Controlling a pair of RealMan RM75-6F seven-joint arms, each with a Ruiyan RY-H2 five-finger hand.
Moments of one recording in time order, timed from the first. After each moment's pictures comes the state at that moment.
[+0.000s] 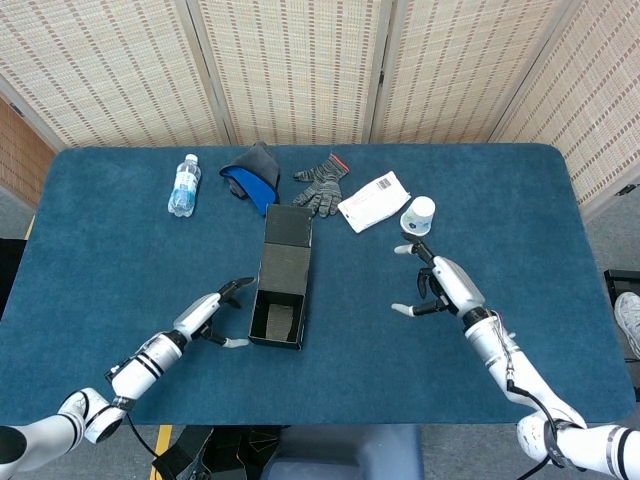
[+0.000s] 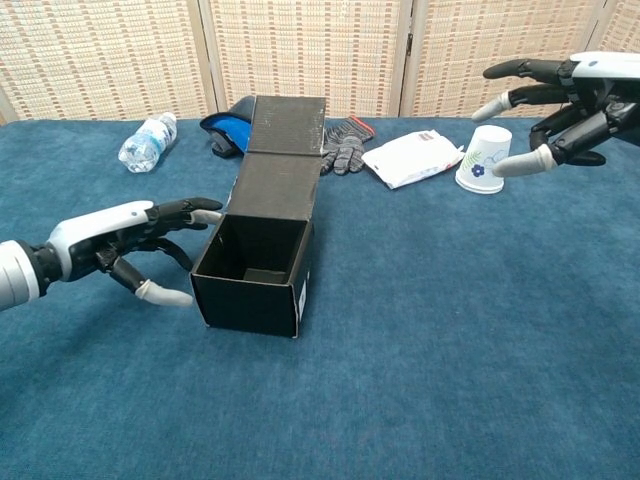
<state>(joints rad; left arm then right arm) -0.70 -1.68 0.07 -0.93 1.62 1.02 -1.05 0.55 -1.22 0.24 -1.76 -1.17 0.91 0.38</state>
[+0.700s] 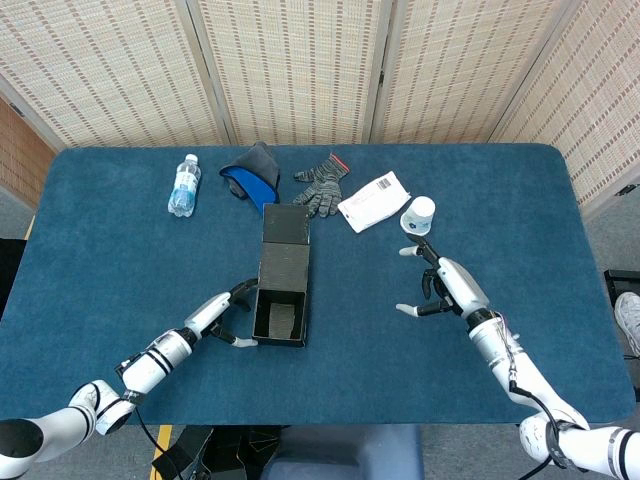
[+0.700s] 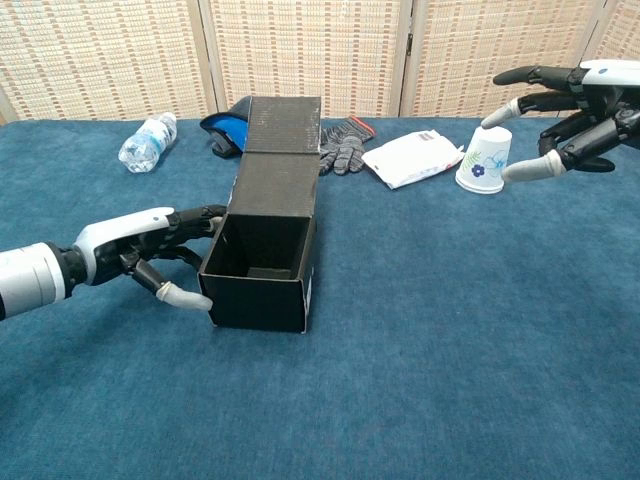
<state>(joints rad) -0.74 -1.73 0.08 -0.86 1.63 0.99 -1.18 0.54 -1.22 0.23 -1.74 -1.18 0.91 0.40</state>
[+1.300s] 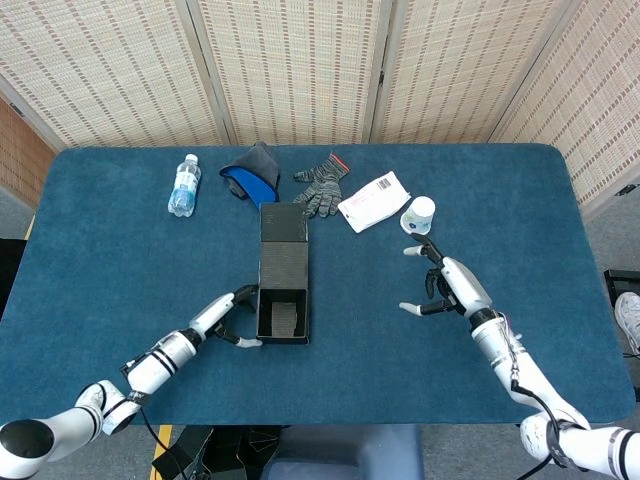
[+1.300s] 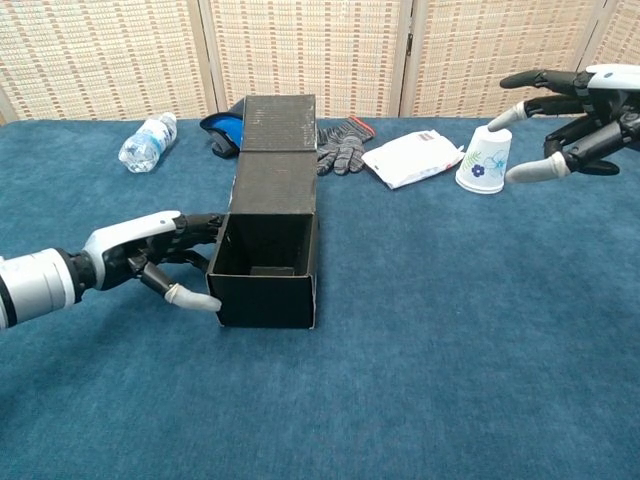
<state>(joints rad) -0.74 -1.78 0.09 -0.80 1.64 1.01 -1.24 0.53 -1.23 0.23 -1.73 -1.17 0.91 0.41</state>
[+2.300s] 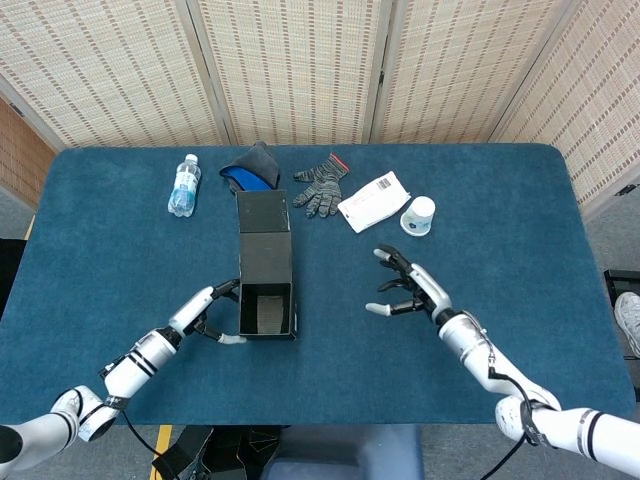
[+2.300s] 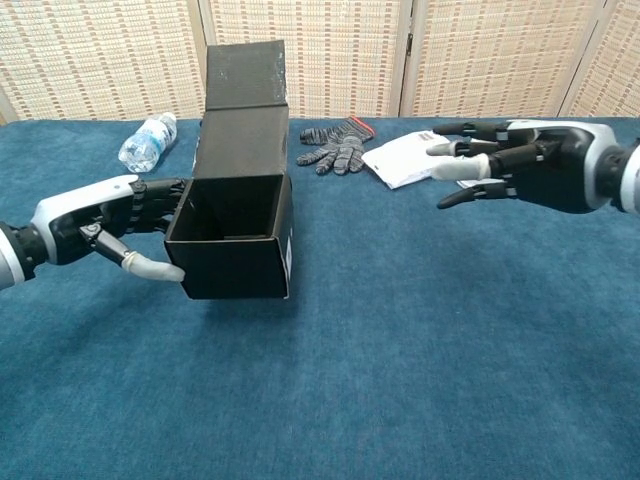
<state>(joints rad) -0.69 -1.65 0.09 -0.93 1.64 1.14 -1.23 0.60 -1.36 0.32 -1.61 -1.19 0.61 0.95</state>
